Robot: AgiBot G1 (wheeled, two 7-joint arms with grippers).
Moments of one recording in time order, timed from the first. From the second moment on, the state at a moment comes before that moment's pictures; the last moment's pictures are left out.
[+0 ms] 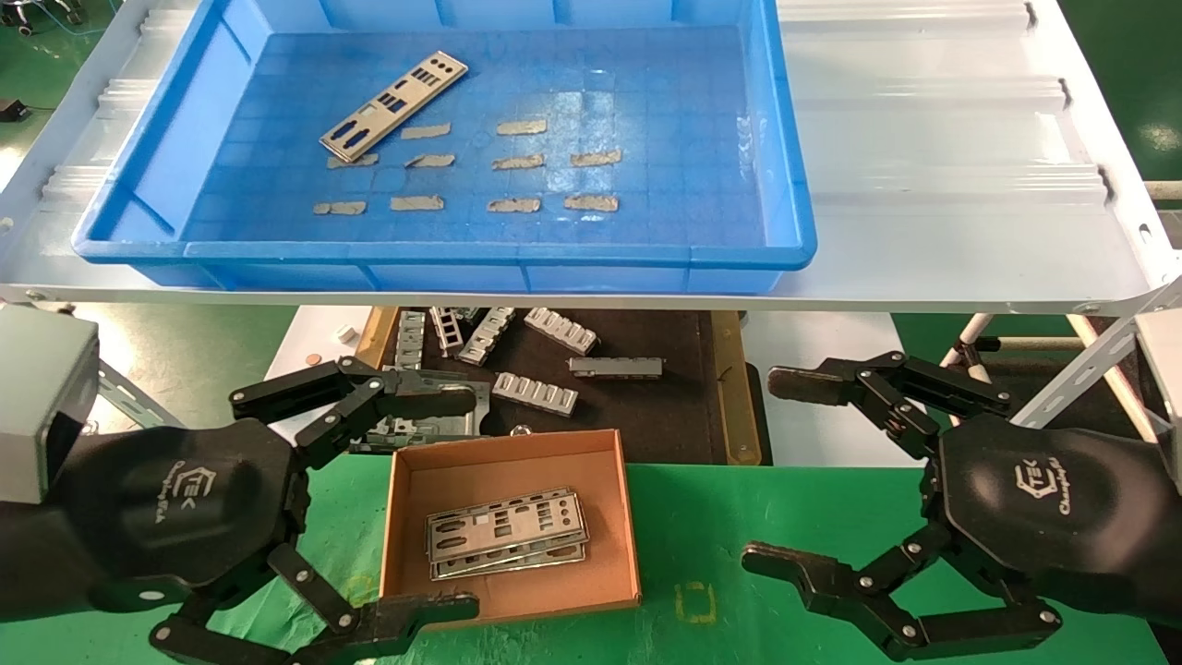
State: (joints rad) left arm -1.08 0.61 0.28 -1.28 0.73 1.49 -0.19; right arm 1.10 -0.54 -0.44 1.23 -0.61 -1.41 0.09
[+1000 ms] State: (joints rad) left arm -1.19 0.68 0.29 -1.17 0.81 1.32 -0.21; right arm 1.10 -0.54 -0.44 1.23 -0.61 -1.41 0.09
